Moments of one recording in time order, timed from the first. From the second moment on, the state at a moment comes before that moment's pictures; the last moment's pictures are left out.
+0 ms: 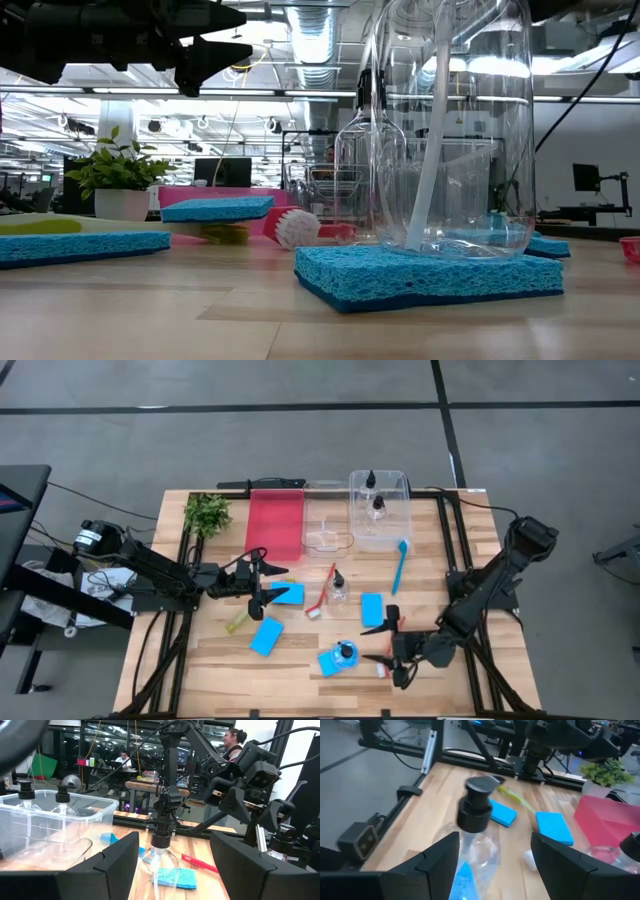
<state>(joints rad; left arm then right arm) -0.28 1.22 0.26 1.09 -0.34 -0.06 0.81 1.28 0.67 0.33 0.78 0.08</state>
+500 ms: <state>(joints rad) -0.27 1.22 0.26 1.09 -0.34 -0.06 0.75 1.28 0.67 0.35 0.67 0.11</state>
